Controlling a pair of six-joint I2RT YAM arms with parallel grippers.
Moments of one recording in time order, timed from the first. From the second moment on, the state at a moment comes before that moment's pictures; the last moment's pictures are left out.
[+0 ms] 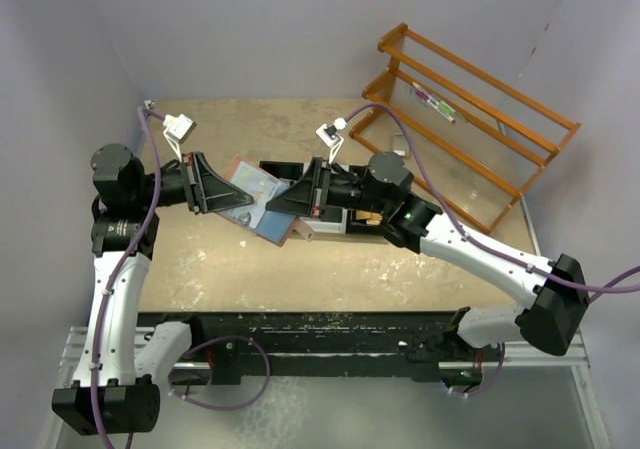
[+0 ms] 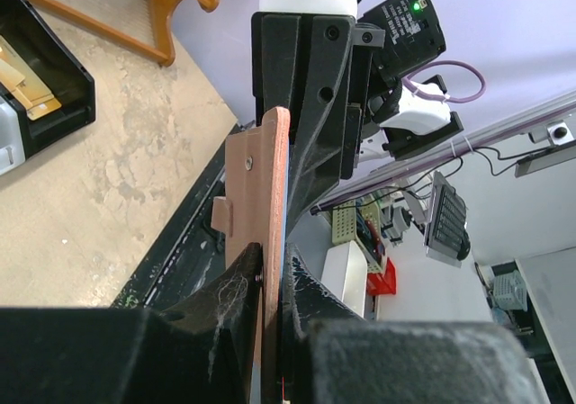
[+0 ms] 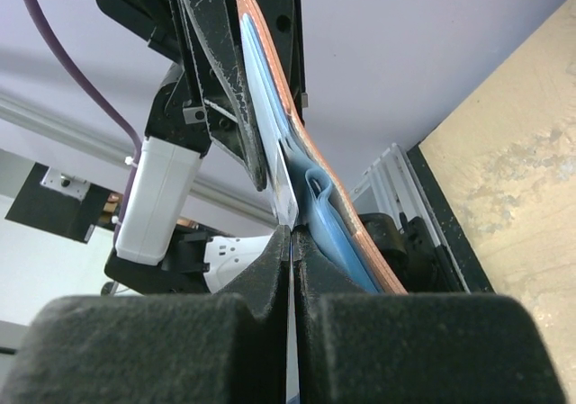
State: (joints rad) left arm 0.05 0.90 1.03 -0.15 1.35 -0.92; right arm 0.88 1.34 1.11 0.32 -0.52 1.02
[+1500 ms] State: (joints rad) left arm 0.05 0.94 1.14 -0.22 1.33 -0.87; right arm 0.70 1.19 0.97 0.28 -0.62 1.02
